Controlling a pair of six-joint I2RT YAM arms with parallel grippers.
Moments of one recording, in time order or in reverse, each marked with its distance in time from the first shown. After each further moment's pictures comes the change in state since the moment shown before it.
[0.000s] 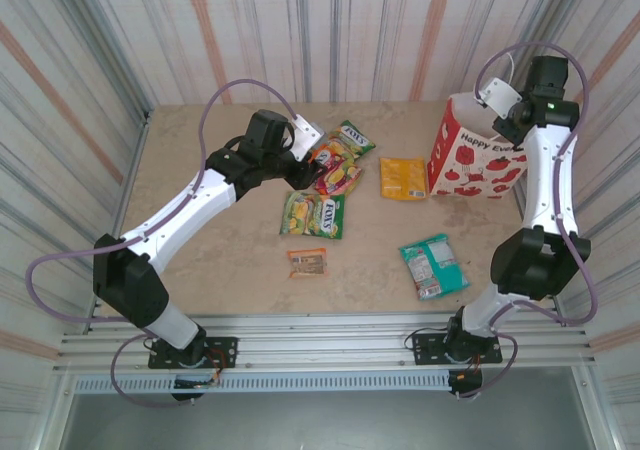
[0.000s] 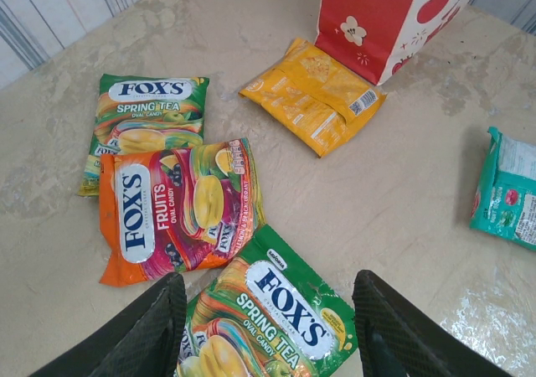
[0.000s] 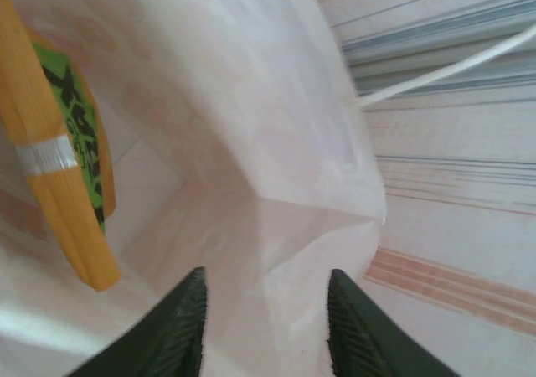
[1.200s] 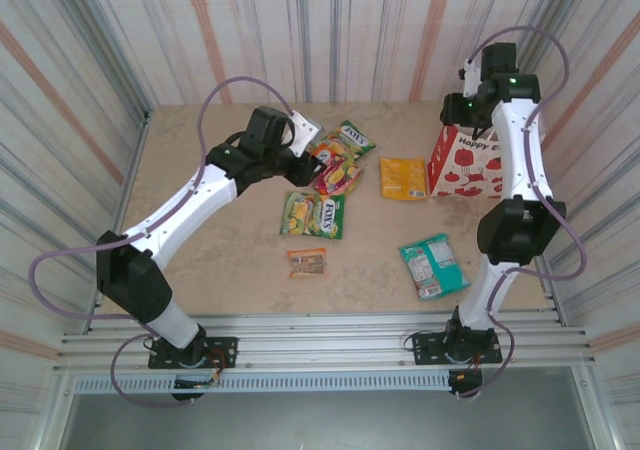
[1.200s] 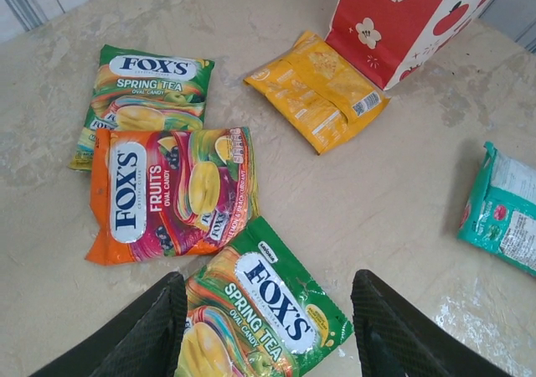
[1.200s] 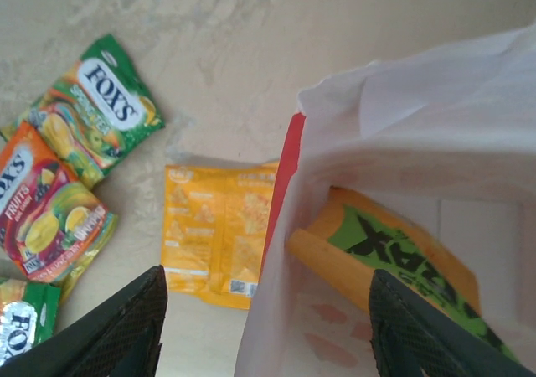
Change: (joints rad) left arm 0.016 0.027 0.046 -0.052 0.001 -0.097; right arm 0.172 0.264 0.290 -0.261 -0.239 1.092
